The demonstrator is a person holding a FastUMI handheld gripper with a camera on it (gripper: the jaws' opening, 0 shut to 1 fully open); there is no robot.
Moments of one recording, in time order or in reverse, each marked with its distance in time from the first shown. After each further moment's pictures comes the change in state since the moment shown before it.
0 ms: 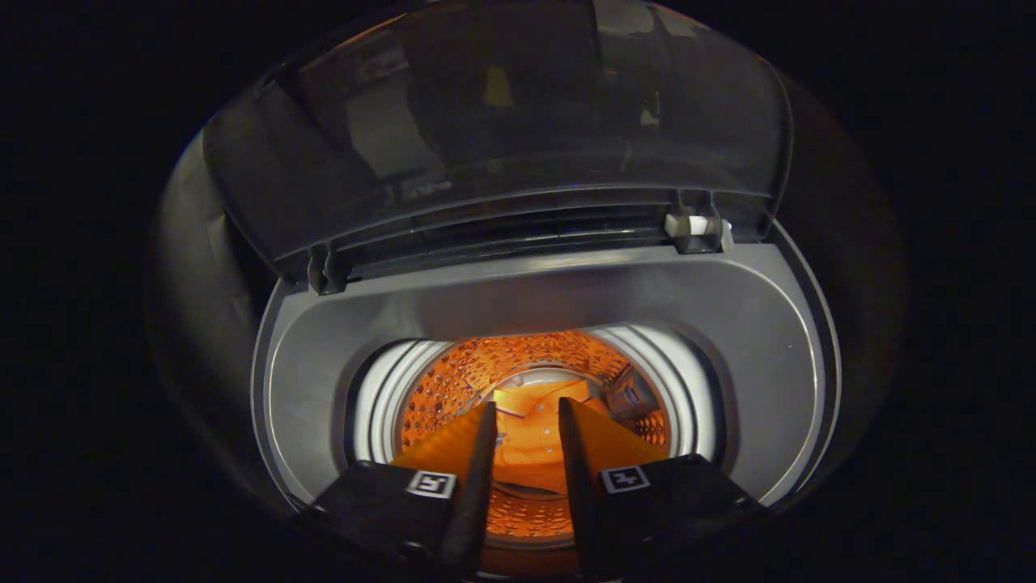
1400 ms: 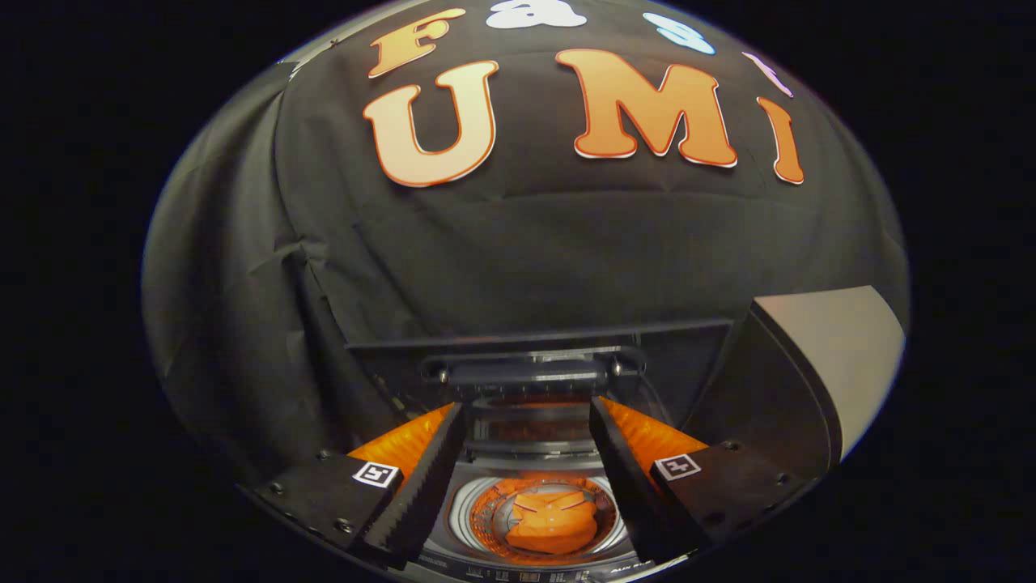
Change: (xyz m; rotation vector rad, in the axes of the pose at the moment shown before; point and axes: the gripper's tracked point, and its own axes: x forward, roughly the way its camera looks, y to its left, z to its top) arm -0.229 0.051 0.208 -0.092 -0.497 0.062
